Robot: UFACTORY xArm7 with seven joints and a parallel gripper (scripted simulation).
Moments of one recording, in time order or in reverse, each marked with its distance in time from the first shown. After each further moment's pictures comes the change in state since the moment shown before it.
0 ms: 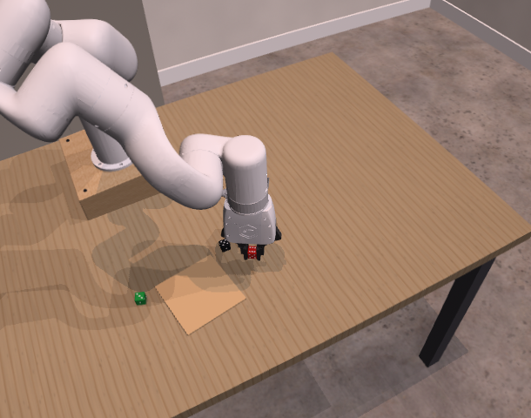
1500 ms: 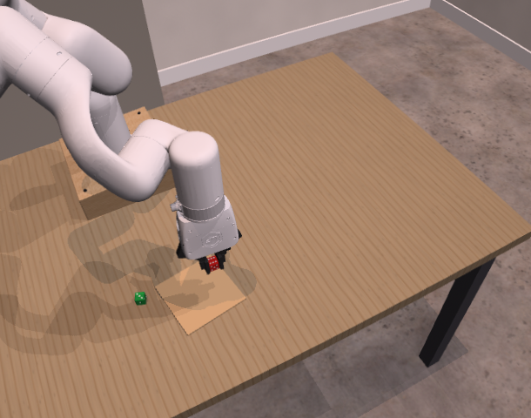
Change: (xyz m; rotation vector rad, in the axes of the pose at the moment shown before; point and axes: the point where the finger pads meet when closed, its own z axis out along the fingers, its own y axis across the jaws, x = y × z) arm -0.084 -0.064 -0.072 0.013 -0.013 -0.494
